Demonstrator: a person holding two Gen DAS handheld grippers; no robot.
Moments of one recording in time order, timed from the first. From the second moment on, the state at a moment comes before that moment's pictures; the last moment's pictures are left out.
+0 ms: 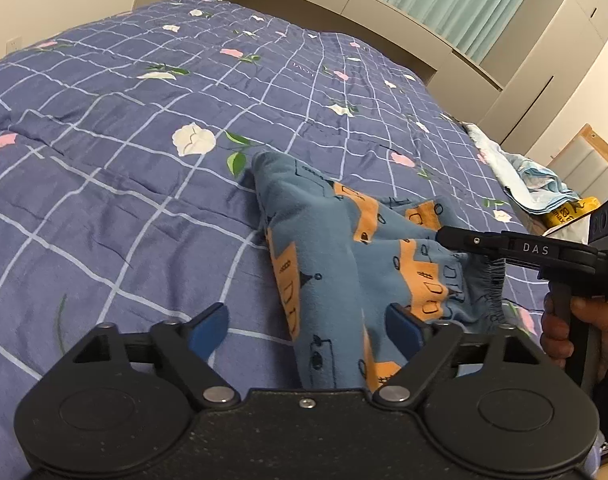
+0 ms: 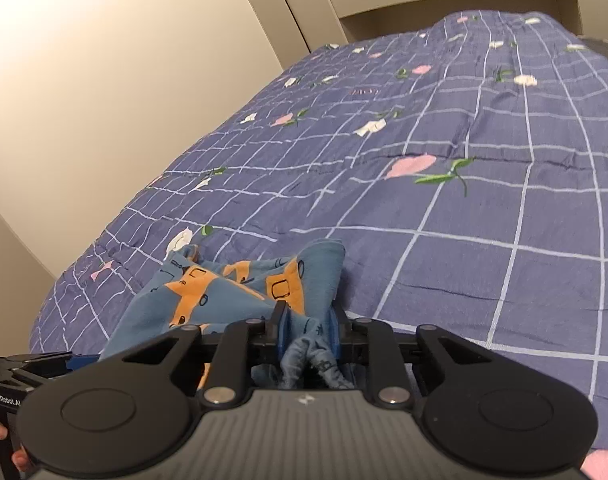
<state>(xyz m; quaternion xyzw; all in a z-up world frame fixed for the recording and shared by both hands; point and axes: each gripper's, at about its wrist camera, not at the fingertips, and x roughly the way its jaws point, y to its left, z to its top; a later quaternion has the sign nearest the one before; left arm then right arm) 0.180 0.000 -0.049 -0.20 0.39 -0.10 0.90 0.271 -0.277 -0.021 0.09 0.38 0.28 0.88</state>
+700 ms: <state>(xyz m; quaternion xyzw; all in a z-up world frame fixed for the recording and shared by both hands) 0.180 0.014 -0.022 -0.22 0.37 -0.12 0.90 0.245 -0.244 0.024 0.04 0.34 0.25 0.91</state>
